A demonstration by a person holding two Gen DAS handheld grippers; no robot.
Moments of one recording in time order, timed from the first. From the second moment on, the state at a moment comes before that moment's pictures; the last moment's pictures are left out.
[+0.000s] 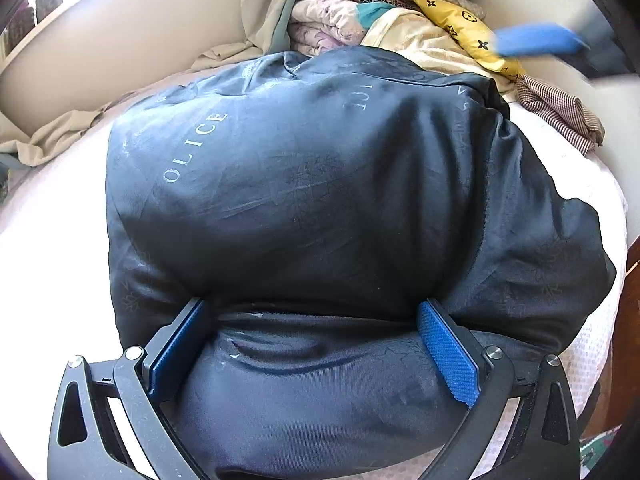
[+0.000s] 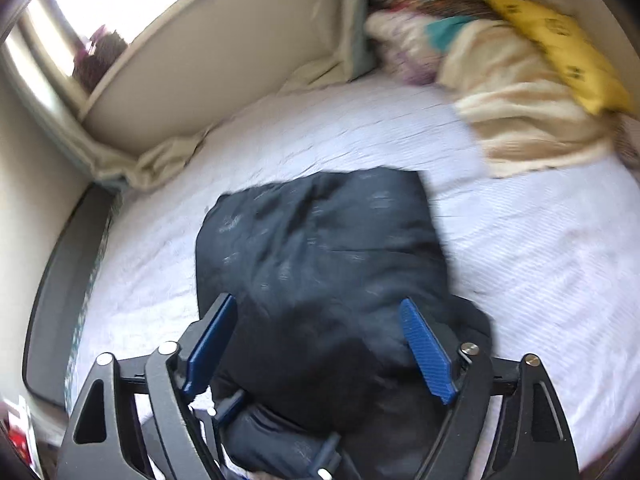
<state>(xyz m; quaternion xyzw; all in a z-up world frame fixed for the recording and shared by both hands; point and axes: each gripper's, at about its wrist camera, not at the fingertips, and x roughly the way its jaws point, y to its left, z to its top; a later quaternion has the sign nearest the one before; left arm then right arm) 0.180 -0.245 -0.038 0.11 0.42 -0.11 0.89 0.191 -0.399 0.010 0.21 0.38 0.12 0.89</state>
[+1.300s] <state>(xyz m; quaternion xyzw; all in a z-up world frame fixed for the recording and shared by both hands) 0.244 -0.084 0.002 -0.20 0.50 -0.19 0.82 0.232 -0.471 -0.139 0.34 0.51 0.13 0.78</state>
